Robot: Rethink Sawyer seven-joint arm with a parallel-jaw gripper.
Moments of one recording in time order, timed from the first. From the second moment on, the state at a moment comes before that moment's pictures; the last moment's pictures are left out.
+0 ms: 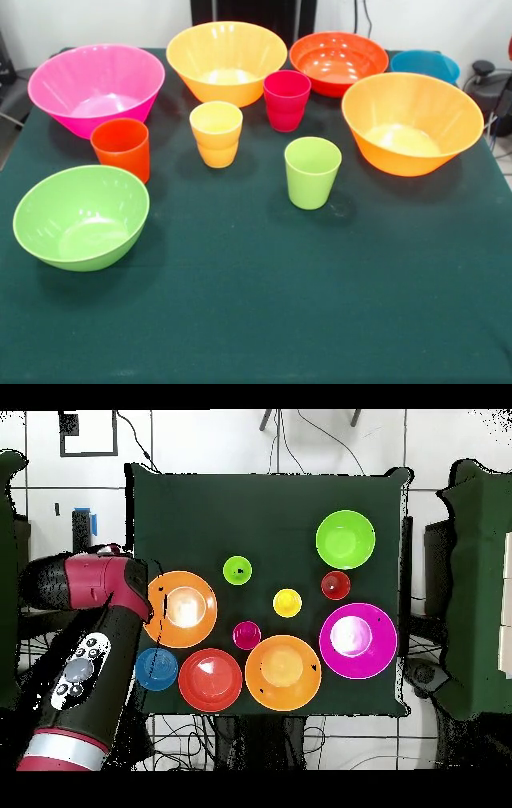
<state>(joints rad) 0.52 -0.32 -0.48 1.26 0.44 0.63 2.83</state>
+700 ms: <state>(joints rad) 0.29 -0.38 -0.28 1.26 0.15 0.64 2.53</state>
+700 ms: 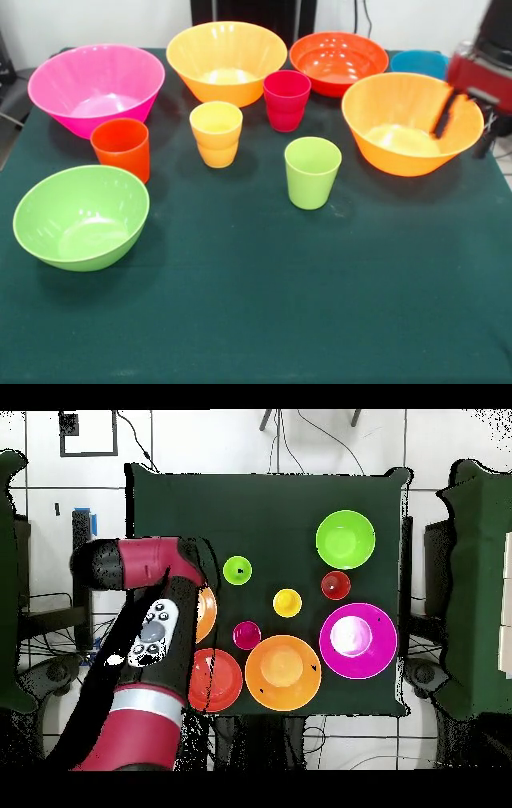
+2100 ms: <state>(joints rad) 0.17 -0.43 -0.07 1.26 -0.03 0.68 2.03</state>
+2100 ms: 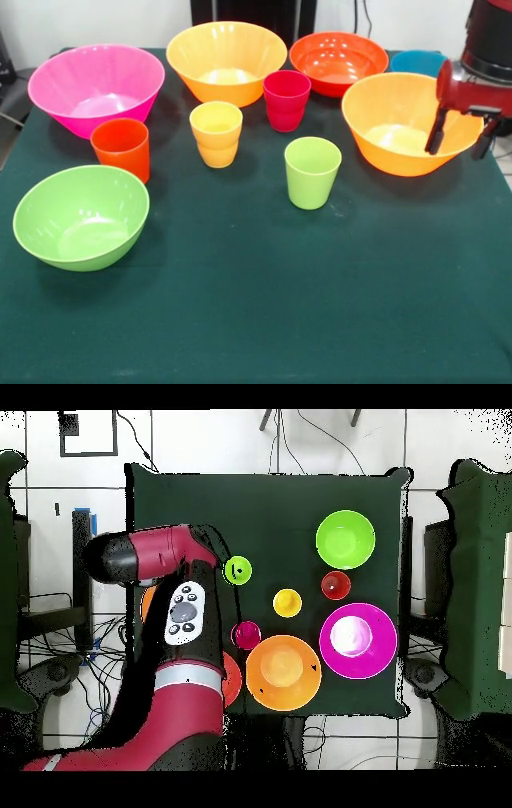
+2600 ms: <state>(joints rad) 0.35 -0.45 -0.24 1.27 0.13 0.69 2.29</state>
